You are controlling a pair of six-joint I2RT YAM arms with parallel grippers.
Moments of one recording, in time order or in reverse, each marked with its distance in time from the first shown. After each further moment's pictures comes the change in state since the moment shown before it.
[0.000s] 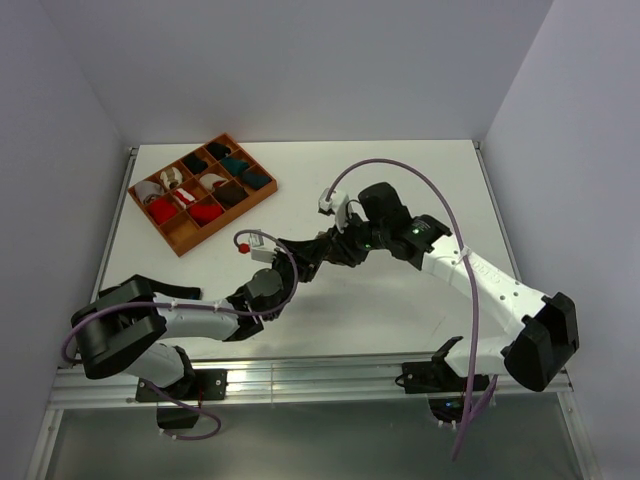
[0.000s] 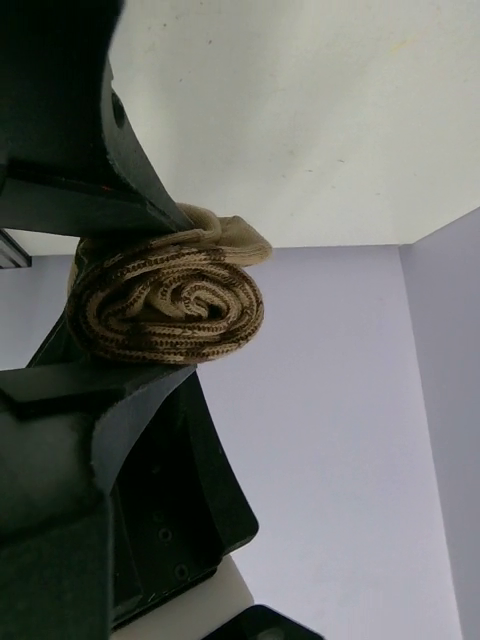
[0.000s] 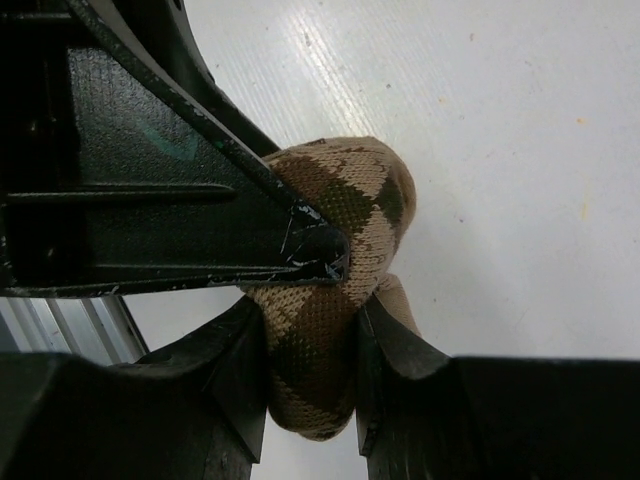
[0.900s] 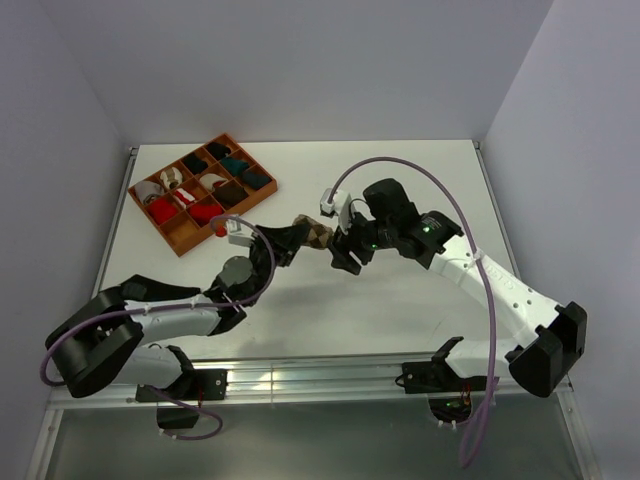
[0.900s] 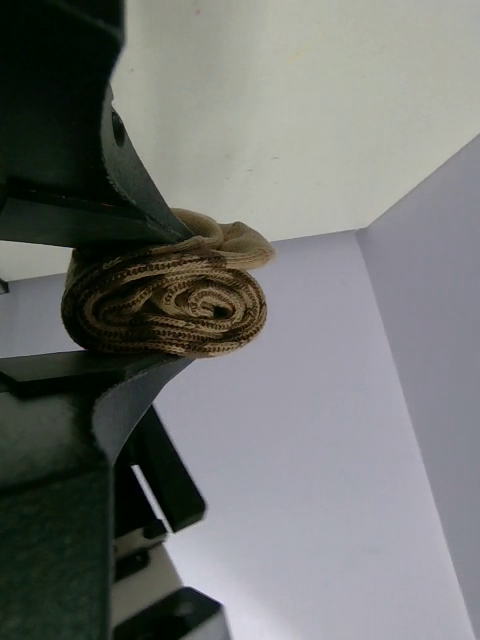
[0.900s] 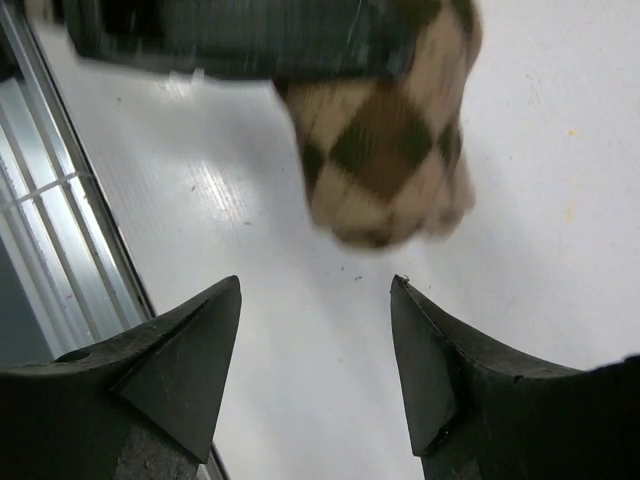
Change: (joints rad) left arm 0.163 -0.115 -0.058 0.029 0.179 0.149; right arm 0.009 -0.023 0.084 -0.126 -0.021 -0.073
